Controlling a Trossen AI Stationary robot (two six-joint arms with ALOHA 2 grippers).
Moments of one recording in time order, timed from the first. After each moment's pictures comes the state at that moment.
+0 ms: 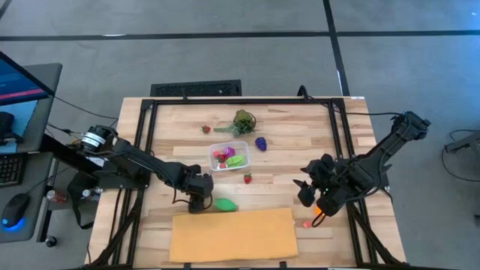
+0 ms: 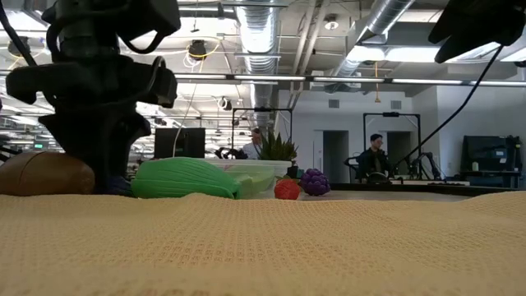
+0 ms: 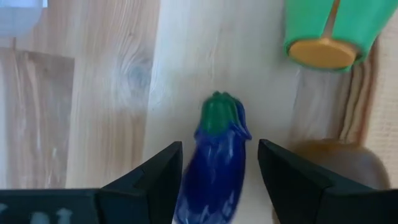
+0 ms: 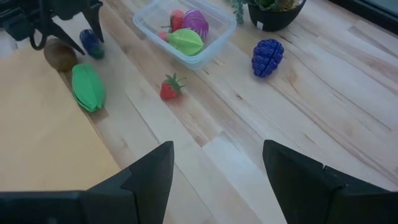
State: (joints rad) left arm -0.30 1.57 0.81 -0.52 -0.04 -0.46; right arm 0.71 1.21 0.99 -1.03 0.74 1.23
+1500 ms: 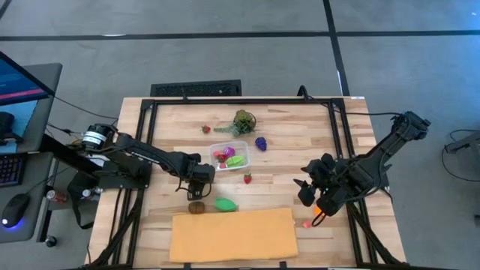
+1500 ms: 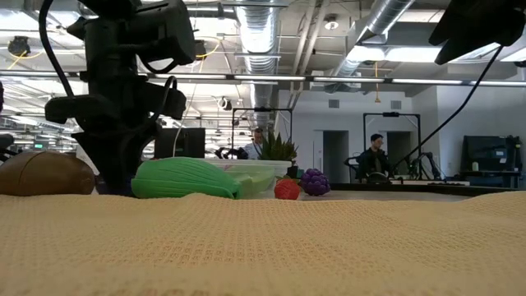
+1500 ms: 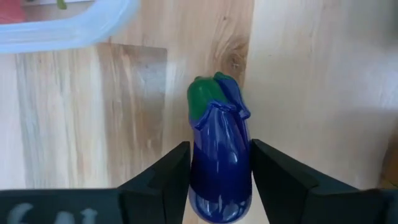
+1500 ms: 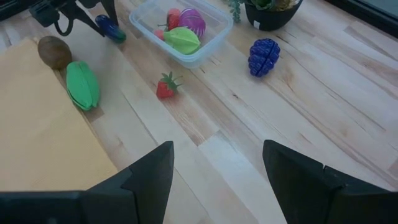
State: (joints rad) left arm -0.14 1.57 0.81 -0.62 -0.07 -0.25; right arm 0.71 1.21 0.99 -1.04 0.74 1.23
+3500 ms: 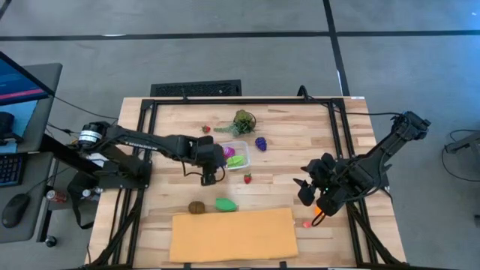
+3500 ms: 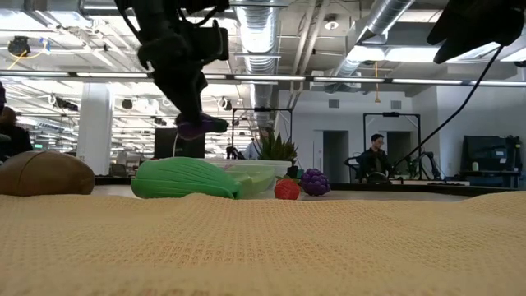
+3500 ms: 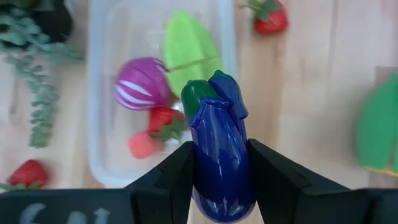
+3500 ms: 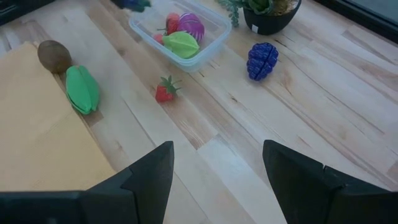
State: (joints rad) left arm -0.02 1.52 1.07 -0.66 -0.15 -0.09; right arm 0.71 1.21 0.99 -1.04 0.76 1.23
